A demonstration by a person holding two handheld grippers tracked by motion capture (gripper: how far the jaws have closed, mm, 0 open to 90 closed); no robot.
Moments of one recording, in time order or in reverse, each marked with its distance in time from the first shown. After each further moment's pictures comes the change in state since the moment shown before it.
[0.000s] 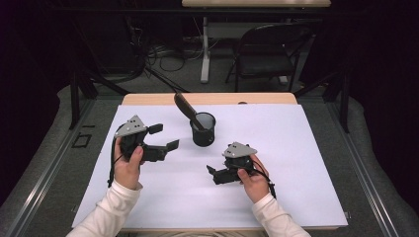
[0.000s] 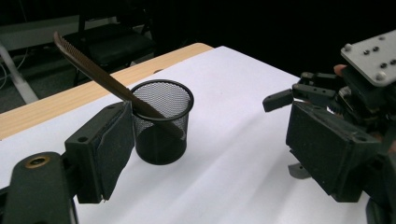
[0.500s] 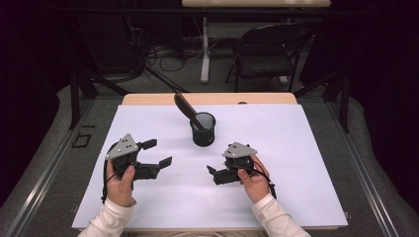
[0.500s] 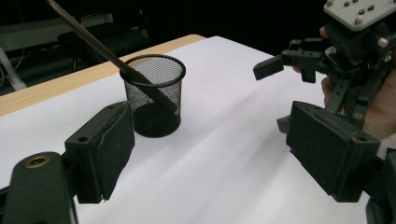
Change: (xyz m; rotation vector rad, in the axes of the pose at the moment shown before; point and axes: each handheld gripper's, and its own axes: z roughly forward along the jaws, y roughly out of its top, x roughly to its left) left arm -0.006 -0.045 -0.019 -0.019 -0.016 0.014; right arm 0.001 0.000 -0.001 0.000 -0.008 0.001
